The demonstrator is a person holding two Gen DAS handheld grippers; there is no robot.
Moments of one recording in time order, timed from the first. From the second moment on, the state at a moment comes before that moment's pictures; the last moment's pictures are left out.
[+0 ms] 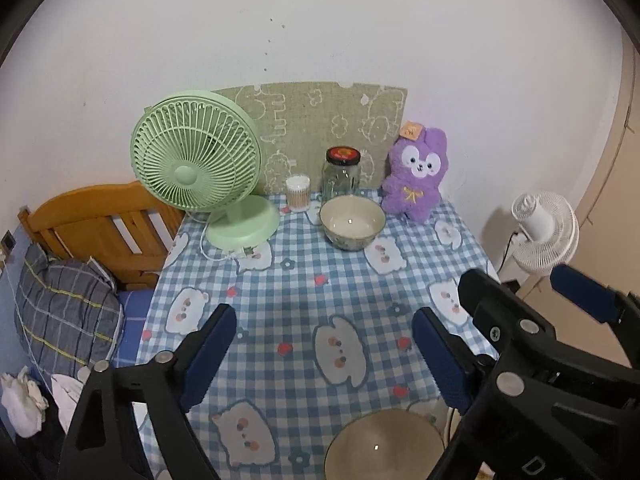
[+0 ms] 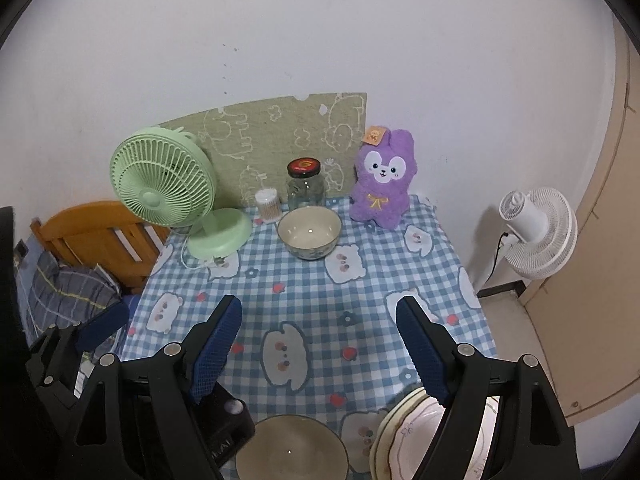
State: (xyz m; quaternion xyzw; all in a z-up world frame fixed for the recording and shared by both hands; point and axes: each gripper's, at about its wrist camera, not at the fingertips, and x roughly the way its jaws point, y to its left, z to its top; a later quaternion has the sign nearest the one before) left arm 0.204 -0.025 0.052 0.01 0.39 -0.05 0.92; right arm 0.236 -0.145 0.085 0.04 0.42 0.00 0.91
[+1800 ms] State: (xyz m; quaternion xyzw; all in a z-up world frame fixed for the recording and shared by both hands) left arm 0.432 -0.086 -0.057 -0.02 0.41 0.02 0.91; right arm 0.484 -0.206 -0.055 0.02 0.44 0.05 0.90
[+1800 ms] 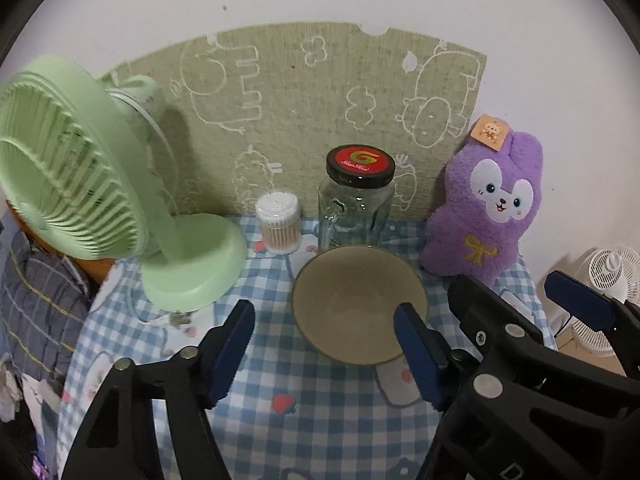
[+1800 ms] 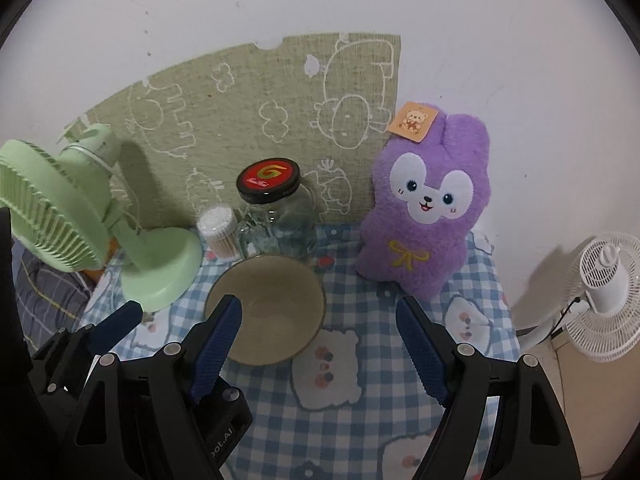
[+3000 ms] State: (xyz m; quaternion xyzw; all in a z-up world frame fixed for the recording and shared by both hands) left arm 0.504 -0.082 -0.147 0.00 0.45 0.03 0.89; right arm 0.541 -0.188 -0.155 0.04 0.49 0.07 0.87
